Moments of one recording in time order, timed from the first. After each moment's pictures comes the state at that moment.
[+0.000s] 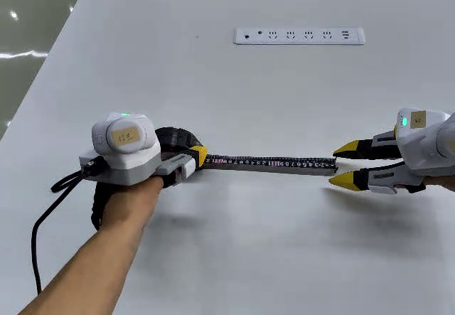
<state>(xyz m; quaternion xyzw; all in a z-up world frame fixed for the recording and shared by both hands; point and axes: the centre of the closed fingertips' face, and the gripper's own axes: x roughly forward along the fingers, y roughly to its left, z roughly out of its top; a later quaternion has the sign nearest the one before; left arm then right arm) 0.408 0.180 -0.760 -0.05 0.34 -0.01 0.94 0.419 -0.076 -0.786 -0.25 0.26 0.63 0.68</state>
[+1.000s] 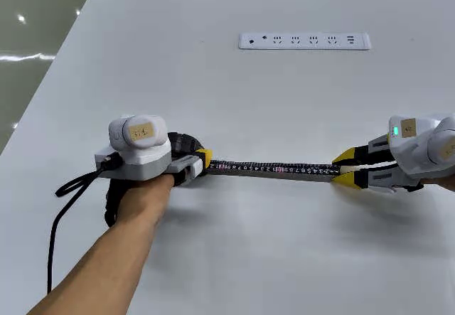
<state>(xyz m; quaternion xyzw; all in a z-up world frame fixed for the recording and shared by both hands) 0.413 0.181 -0.771 -0.06 0.36 0.02 0.93 0.426 -0.076 -0.797 -0.30 0.24 0.65 0.65</state>
